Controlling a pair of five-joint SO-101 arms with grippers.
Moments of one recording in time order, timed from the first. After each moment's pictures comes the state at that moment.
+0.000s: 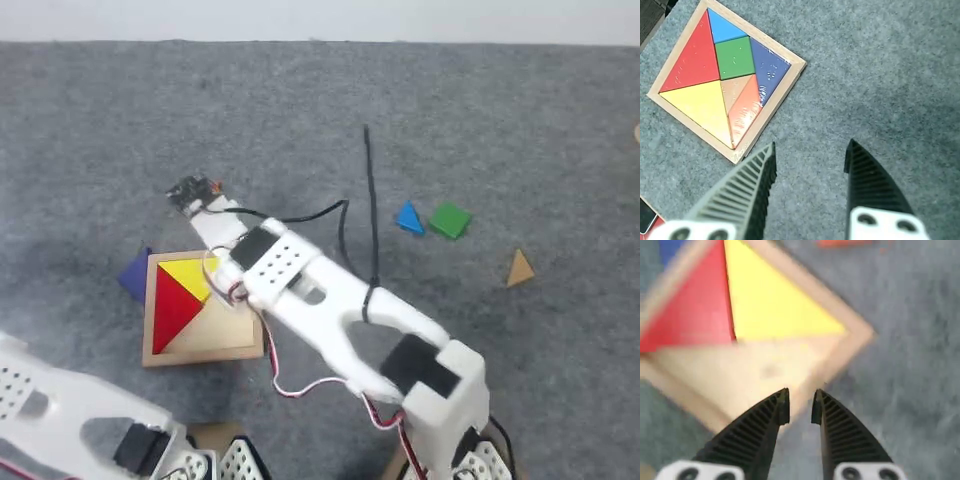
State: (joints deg) left arm -72.2 46.7 -66.9 98.6 -19.5; right arm -55.3 16.9 1.3 64.6 -5.8
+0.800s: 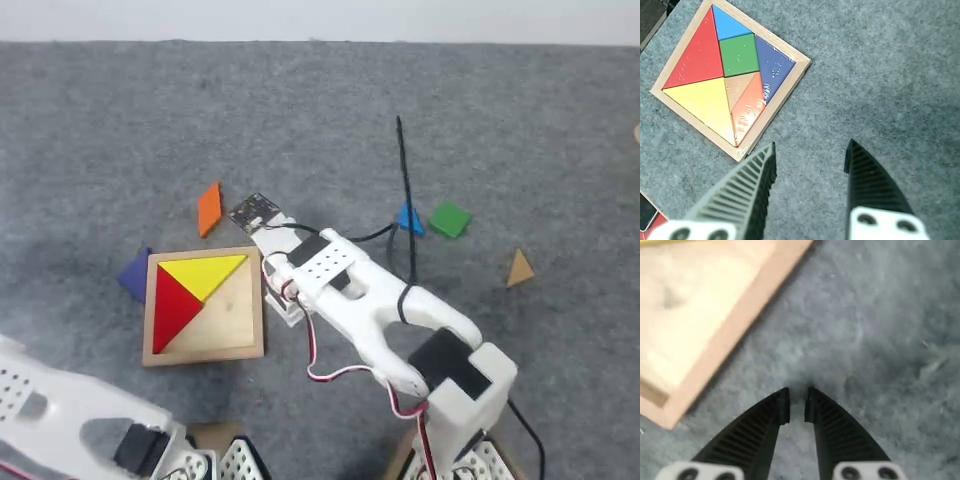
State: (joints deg) left arm -72.9 46.7 -66.9 98.6 -19.5; right arm -45.9 12.1 23.6 54.2 1.5
